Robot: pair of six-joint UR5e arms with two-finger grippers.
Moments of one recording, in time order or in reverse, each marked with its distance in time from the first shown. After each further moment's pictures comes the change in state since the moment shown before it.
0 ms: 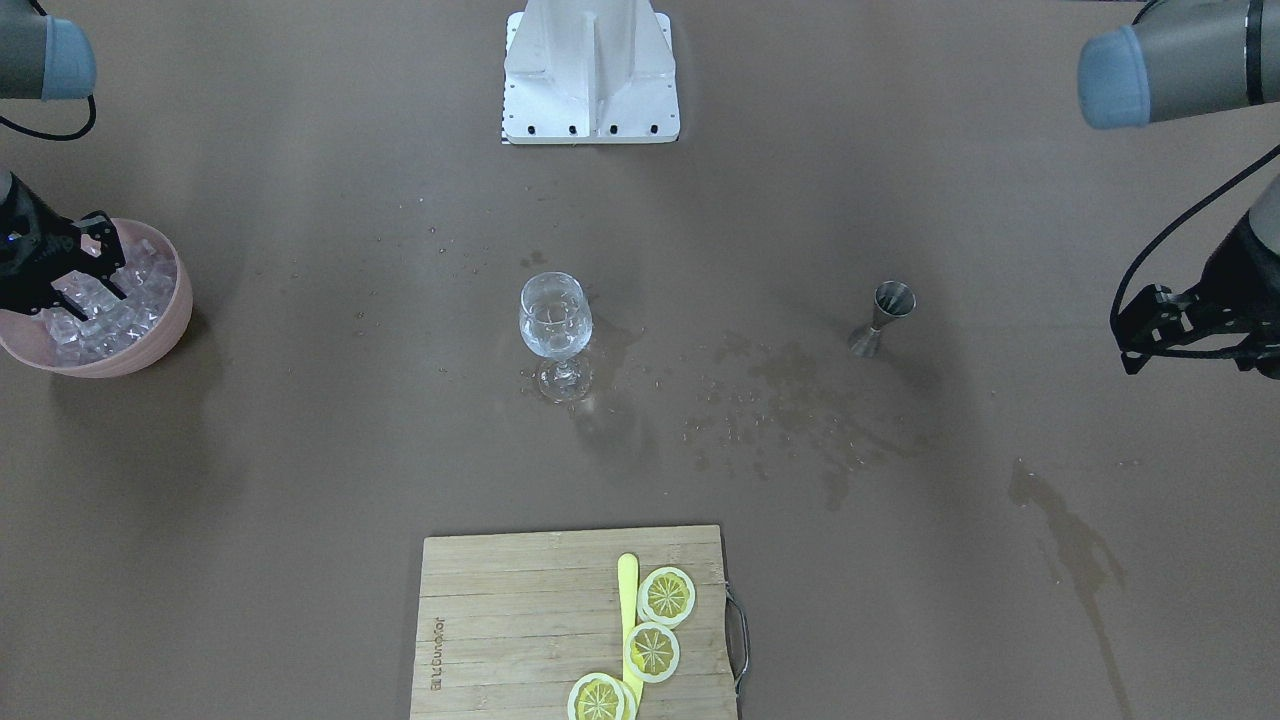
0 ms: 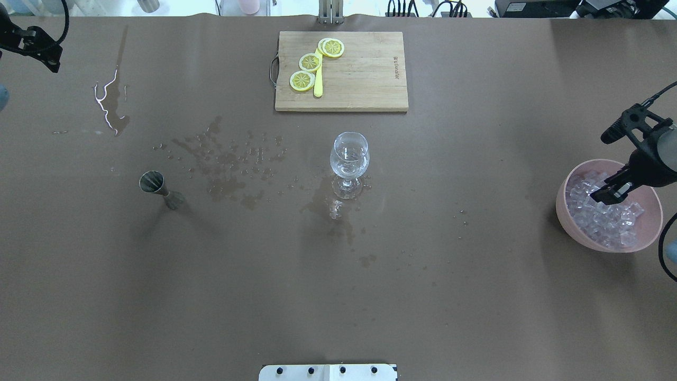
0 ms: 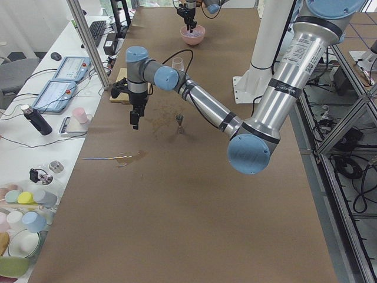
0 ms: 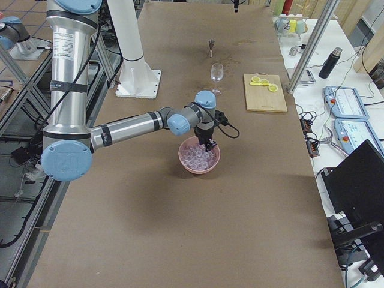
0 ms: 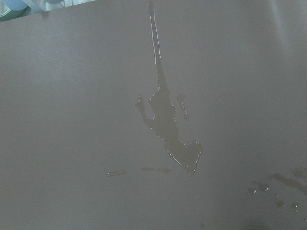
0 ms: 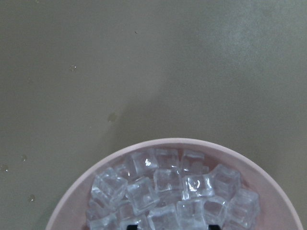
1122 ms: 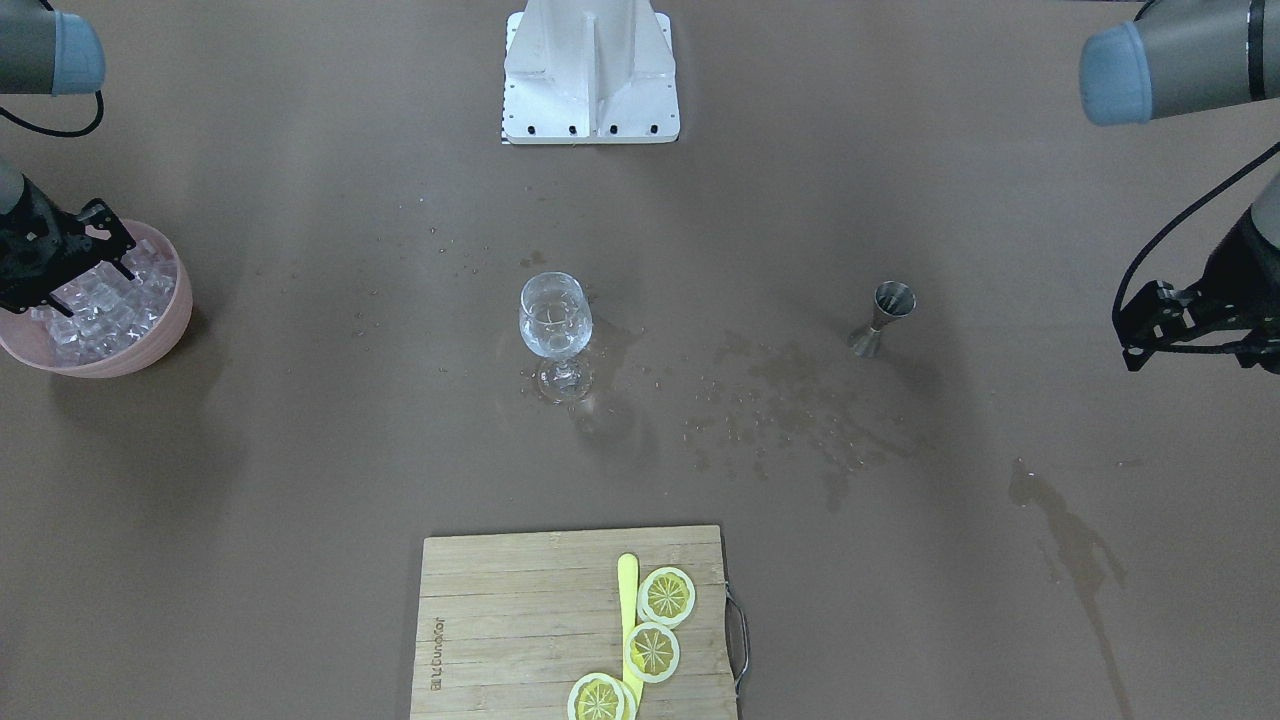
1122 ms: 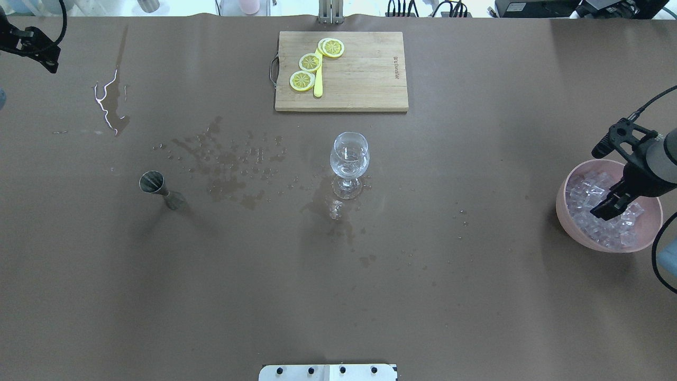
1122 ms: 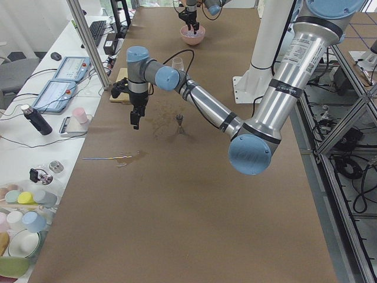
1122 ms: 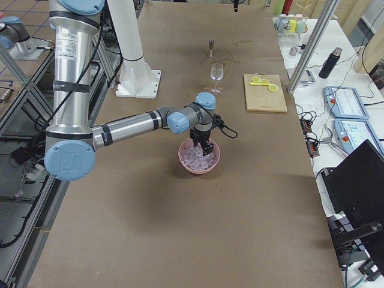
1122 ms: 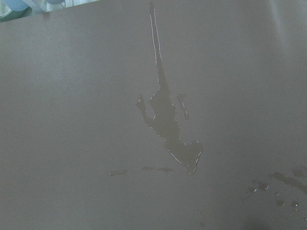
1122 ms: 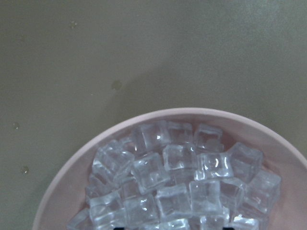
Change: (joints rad) left arm -0.002 0.007 -0.008 -0.002 0.000 0.000; right arm -0.050 0.003 -0.009 -0.083 -0.030 -0.060
